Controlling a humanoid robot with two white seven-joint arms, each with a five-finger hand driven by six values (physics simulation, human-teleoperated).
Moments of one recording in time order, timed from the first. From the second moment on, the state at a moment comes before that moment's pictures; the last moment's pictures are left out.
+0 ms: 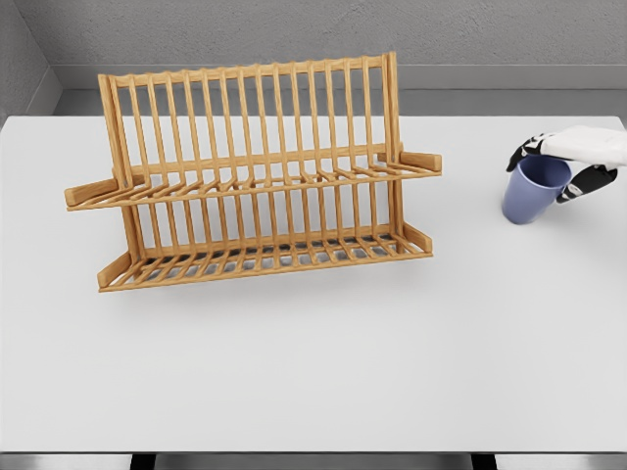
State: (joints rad) left arm 0.06 0.00 -0.25 -0.19 0.21 0.09 -0.08; right arm -0.85 -0.84 0.69 -0.99 0.28 -0.61 0.61
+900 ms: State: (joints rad) left arm 0.06 0.00 -0.25 -0.19 0.21 0.09 -0.08; right arm -0.88 -0.85 0.58 -1.14 0.28 -0.61 0.61
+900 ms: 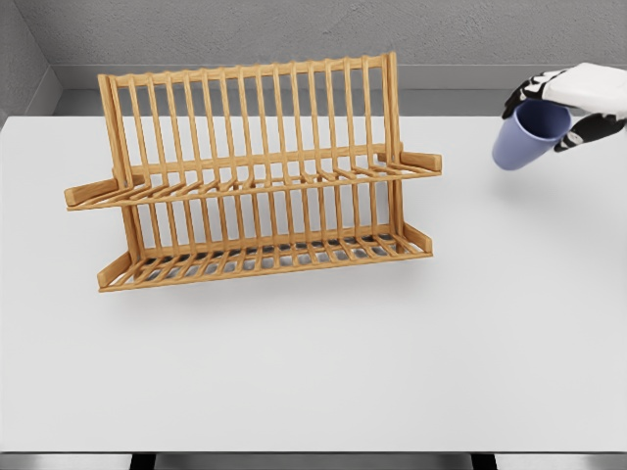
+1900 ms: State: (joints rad) left arm 0.06 0.00 -0.25 -0.19 0.21 0.09 -0.08; right arm -0.88 -0.81 0.54 -1.51 0.28 -0.62 0.61
